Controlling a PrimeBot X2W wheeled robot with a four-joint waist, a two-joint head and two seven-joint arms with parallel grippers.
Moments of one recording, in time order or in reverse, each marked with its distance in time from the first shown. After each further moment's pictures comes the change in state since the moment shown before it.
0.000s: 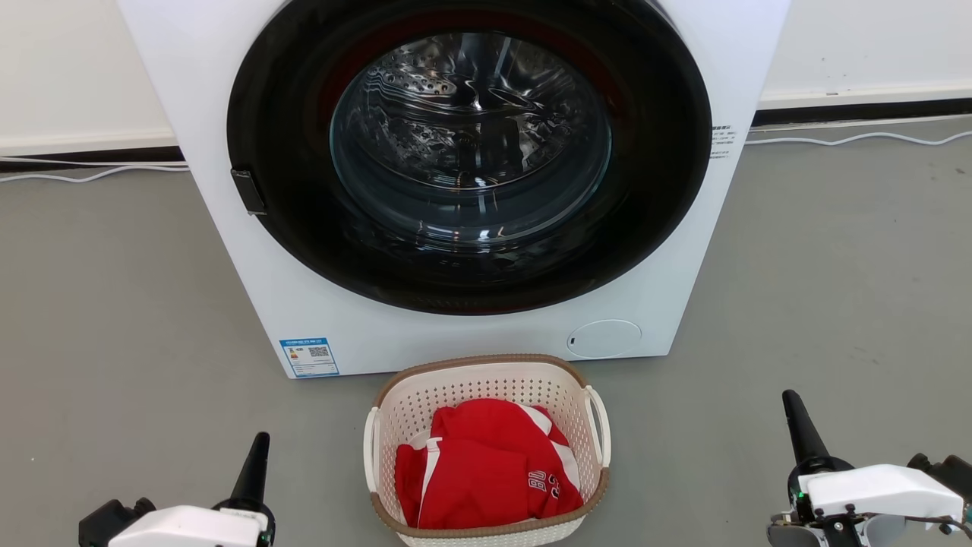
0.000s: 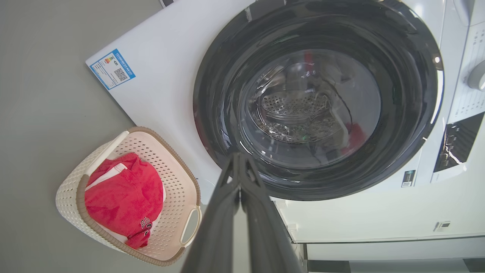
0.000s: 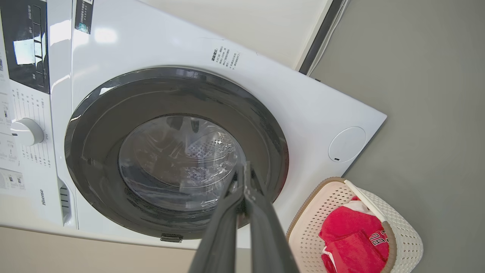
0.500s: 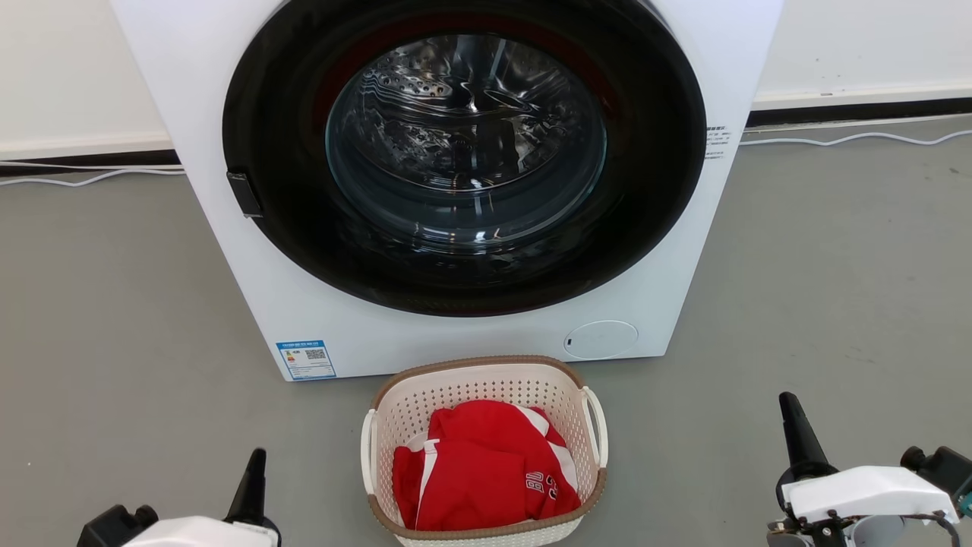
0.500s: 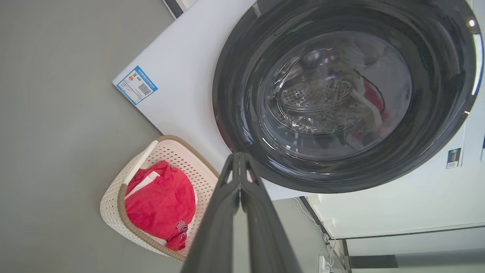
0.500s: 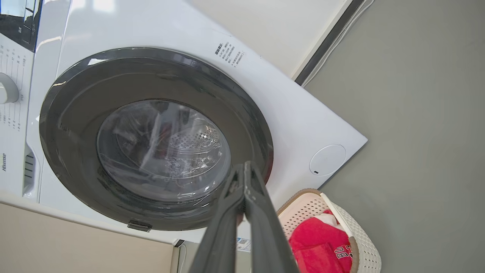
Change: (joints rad) left arm 0.020 0.013 -0.016 0.012 0.148 0.022 -0.043; right arm 0.000 -0.010 0.021 0.013 -0.185 0.000 -0.035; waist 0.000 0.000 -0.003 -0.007
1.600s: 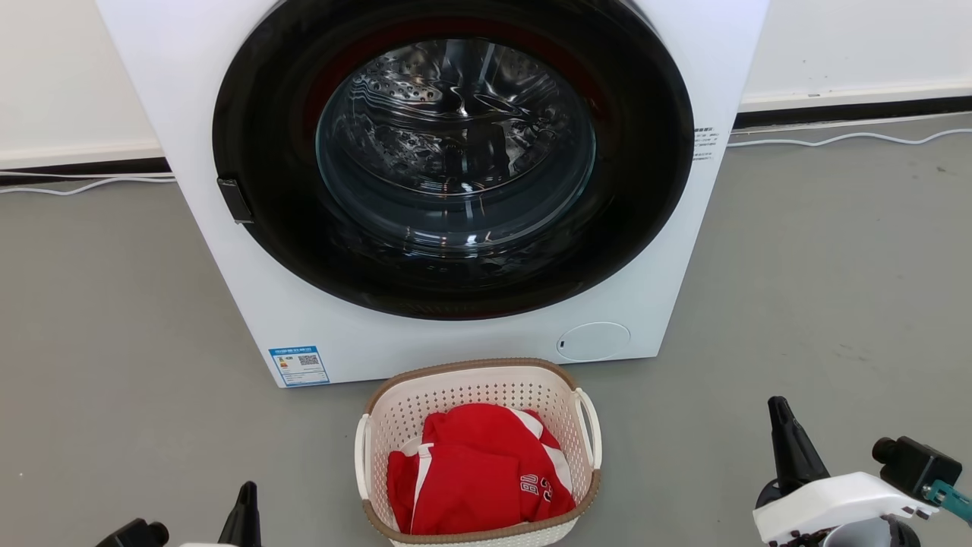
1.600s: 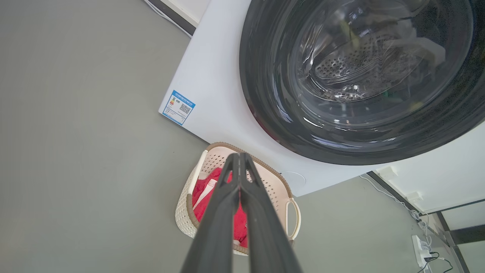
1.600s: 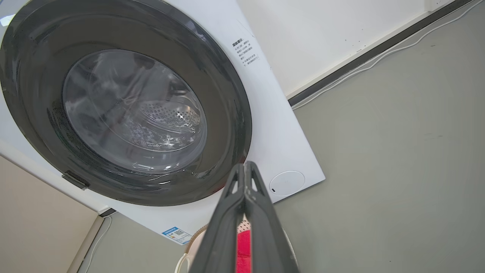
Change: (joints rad) left arm 0.045 0.021 -0.036 0.030 0.327 0.049 -0.097; right arm 0.003 -0.016 0.039 0.036 -0.411 0.000 -0.096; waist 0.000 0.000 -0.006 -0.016
